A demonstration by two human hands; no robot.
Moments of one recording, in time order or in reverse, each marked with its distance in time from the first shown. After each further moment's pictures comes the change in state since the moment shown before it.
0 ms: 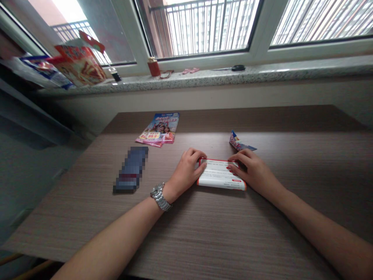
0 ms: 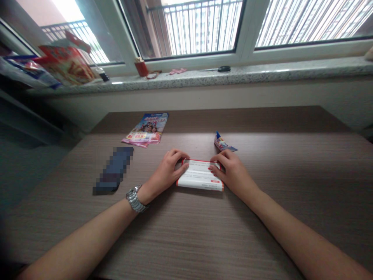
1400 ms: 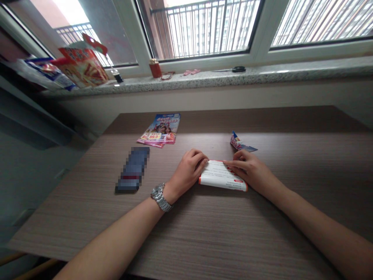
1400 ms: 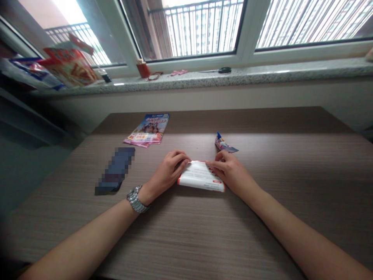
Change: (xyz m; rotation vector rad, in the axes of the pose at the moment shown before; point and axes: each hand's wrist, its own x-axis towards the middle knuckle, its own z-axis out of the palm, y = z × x) left_hand 0.001 0.005 -0.005 -0.051 -0.020 0.040; right_hand 0.002 0.011 0.004 -0.089 -0.060 -0.160
